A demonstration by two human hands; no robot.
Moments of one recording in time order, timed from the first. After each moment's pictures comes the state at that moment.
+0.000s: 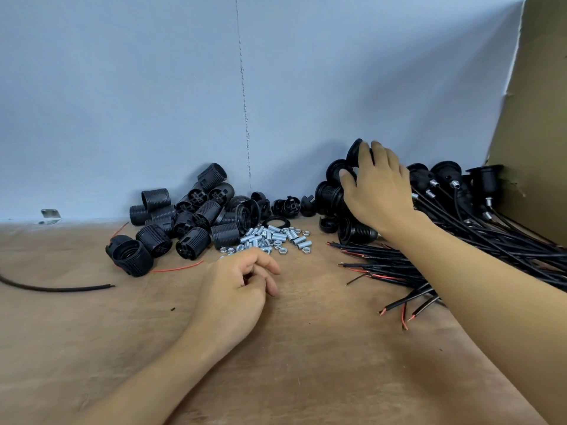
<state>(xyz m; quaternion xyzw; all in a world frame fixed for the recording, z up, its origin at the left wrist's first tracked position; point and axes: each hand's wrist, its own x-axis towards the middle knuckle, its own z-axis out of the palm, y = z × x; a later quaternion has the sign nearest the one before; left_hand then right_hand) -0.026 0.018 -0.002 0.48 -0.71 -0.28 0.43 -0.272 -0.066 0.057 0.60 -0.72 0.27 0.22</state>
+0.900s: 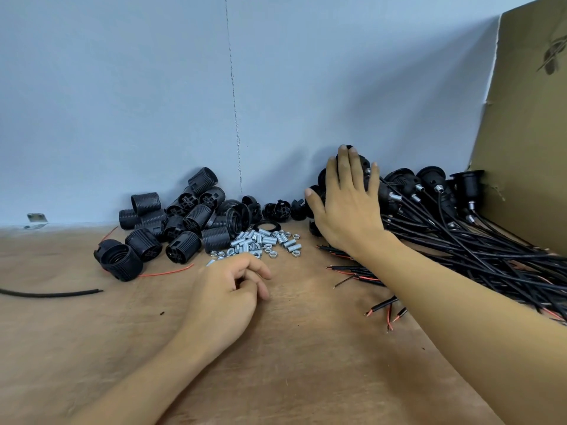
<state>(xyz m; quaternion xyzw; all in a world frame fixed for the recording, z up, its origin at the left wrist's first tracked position) -0.028 0.016 -0.004 0.48 -0.72 -0.28 0.42 -0.248 -0.057 0.040 0.63 -0.70 0.22 0.25</state>
